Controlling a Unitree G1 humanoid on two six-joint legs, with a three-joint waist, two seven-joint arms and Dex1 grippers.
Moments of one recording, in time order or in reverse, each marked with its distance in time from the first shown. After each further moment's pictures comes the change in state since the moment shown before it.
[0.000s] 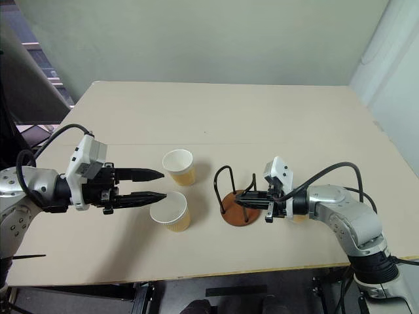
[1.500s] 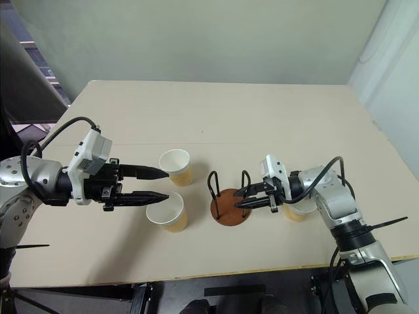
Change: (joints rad) left arm -0.096 0.010 -0.046 0.038 0.027 0.000 -0.085; right arm -0.219 0.042 0.117 0.460 -0.214 -0.454 0.428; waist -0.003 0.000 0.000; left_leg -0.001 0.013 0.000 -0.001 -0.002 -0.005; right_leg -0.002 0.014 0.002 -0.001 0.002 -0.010
